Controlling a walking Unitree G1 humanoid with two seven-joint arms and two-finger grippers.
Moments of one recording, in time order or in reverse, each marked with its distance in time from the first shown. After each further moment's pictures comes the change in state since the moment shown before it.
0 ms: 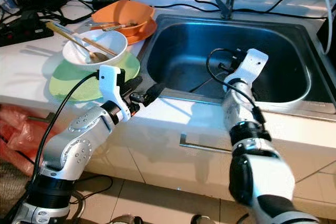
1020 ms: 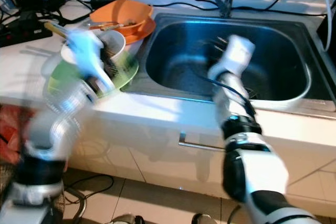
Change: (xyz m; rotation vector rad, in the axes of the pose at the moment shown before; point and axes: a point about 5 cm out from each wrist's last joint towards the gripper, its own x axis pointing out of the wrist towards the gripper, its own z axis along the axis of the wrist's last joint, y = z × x) left arm -0.001 0.029 0.079 0.244 -0.285 0.207; right arm -0.005 0.056 0.017 -0.027 -0.108 0.353
